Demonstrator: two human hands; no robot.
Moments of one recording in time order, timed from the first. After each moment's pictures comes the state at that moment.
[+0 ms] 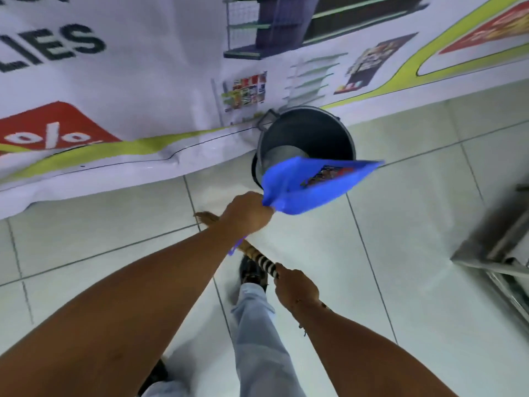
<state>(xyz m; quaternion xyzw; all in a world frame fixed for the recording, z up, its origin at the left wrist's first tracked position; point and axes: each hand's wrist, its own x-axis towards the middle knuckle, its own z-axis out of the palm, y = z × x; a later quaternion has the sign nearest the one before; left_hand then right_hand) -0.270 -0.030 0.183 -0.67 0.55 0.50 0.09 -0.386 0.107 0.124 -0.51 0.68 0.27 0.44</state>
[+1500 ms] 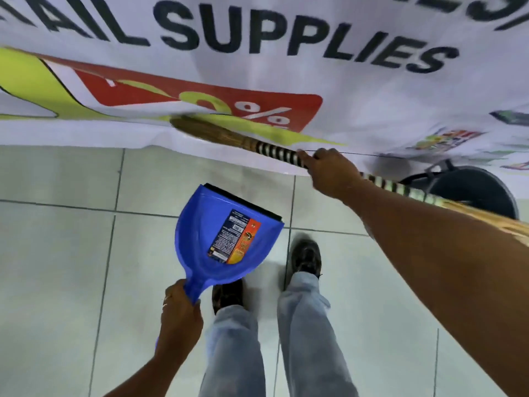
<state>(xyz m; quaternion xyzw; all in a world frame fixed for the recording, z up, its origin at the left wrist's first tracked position) 0.078 0.200 0.091 -0.88 0.16 0.44 -0.07 -0.081 -0.132 0.093 -0.88 0.39 0.24 0.14</state>
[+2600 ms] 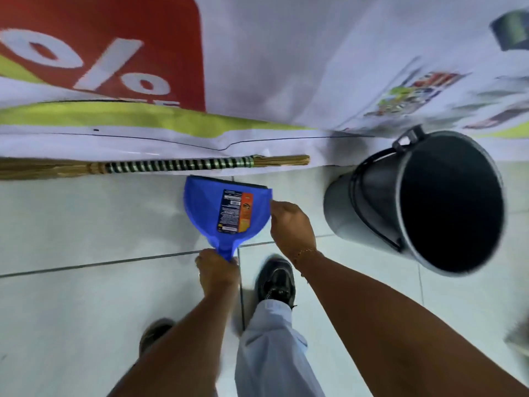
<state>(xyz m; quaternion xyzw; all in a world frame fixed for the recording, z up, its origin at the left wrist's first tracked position) -0.065 0.019 -0.103 -0.85 0.15 0.49 -0.10 -0.179 -0.069 -0.077 -0.74 0.62 0.08 0.26</state>
